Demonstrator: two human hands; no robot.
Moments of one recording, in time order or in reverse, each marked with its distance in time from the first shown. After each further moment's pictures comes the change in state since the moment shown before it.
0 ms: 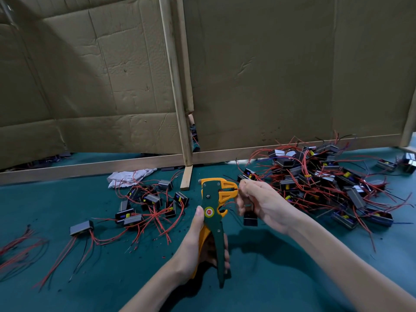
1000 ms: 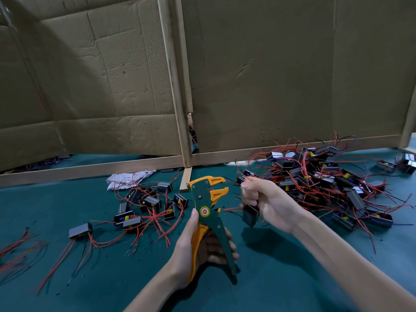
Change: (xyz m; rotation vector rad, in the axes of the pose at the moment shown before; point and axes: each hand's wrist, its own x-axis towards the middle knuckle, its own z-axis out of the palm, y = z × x) left_hand -0.021 0.001 -0.004 -0.054 -0.127 0.004; right_hand -0.004 -0.009 -0.007 0.079 0.021 -0.029
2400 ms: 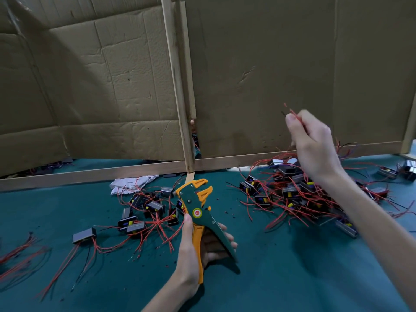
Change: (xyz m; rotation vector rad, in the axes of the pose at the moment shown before) left_hand 0.007 -0.010 0.001 -0.062 0.263 0.178; right_hand 0.012 -0.097 -0.027 -0.795 0.550 -0.701
